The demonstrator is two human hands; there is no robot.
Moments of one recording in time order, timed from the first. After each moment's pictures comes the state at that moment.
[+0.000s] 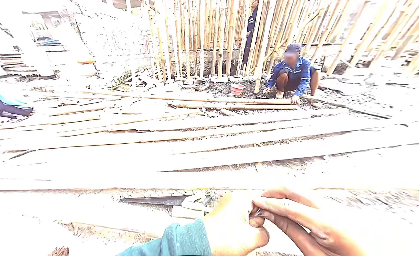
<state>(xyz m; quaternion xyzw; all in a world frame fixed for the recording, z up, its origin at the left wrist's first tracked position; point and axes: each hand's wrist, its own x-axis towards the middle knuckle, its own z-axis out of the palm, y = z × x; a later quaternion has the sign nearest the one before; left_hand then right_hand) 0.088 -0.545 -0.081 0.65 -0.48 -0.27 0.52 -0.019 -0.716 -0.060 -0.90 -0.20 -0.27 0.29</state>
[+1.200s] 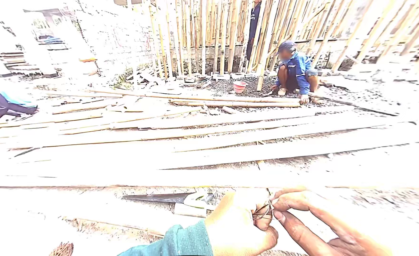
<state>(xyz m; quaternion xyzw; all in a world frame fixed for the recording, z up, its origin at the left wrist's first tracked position) 0.085 -0.543 -0.083 0.64 -0.50 -0.19 0.55 -0.026 -0.710 -0.055 -0.89 -0.17 -0.29 0.31</state>
